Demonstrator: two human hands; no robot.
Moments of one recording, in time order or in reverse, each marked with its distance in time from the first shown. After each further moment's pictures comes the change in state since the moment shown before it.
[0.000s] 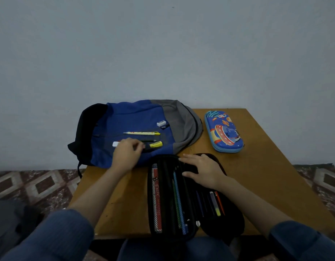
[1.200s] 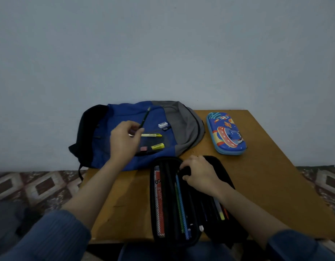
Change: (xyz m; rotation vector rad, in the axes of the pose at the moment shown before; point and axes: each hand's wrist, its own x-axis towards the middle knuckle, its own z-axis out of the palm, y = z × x) left_hand 0.018 0.018 -0.025 -0.211 0.330 0.149; right_hand 0.002 -0.040 -0.005 -0.029 0.017 0.128
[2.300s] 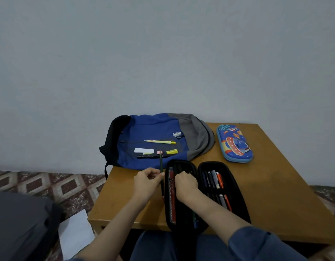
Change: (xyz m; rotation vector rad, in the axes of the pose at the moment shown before) left_hand -0.111 0.021 -0.026 -0.306 -0.270 -0.549; right_hand -0.019 -0.080 0.028 -0.244 -0.156 0.128
